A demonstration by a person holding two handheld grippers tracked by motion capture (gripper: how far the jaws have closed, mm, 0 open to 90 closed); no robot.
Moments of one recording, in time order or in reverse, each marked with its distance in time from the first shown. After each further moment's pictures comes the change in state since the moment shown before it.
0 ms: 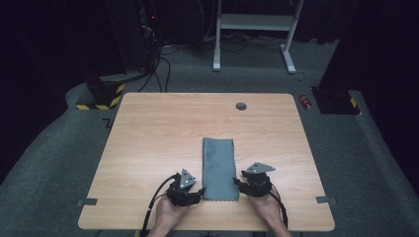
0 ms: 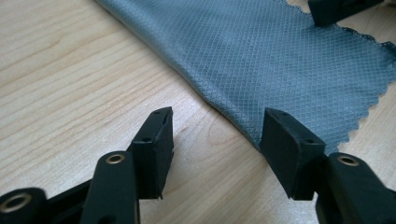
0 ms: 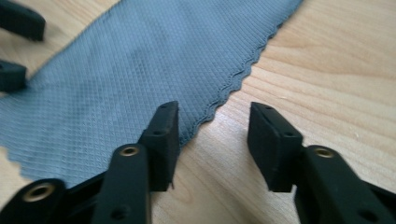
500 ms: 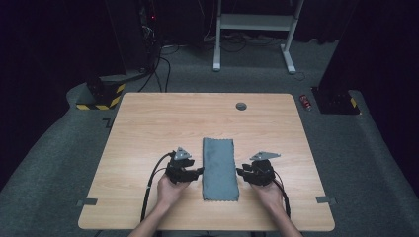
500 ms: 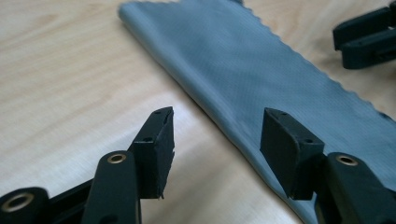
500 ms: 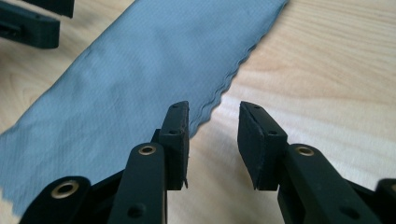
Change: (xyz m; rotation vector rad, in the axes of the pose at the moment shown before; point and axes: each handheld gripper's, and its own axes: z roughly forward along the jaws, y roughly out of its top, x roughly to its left) left arm 0.057 0.043 0.016 -0.034 -0.038 -0.138; right arm -0.027 0.023 0.003 0.019 0.049 0.072
